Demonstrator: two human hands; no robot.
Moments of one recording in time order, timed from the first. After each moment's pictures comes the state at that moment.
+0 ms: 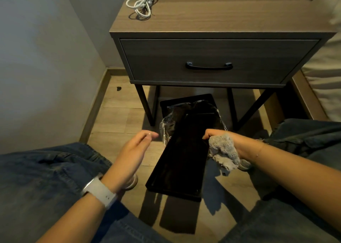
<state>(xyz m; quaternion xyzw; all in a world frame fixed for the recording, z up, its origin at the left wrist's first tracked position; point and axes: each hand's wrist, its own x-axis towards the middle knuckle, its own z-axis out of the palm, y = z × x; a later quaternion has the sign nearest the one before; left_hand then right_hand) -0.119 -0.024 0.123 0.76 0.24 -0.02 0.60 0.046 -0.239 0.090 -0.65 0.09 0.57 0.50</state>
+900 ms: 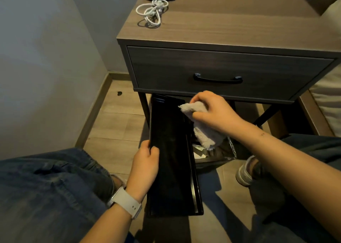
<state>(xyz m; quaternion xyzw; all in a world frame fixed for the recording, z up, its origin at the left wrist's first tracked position) -0.088 -0.038 0.096 0.74 0.37 0.03 0.57 0.093 -0.170 0.153 -0.87 -0.35 0.12 0.33</state>
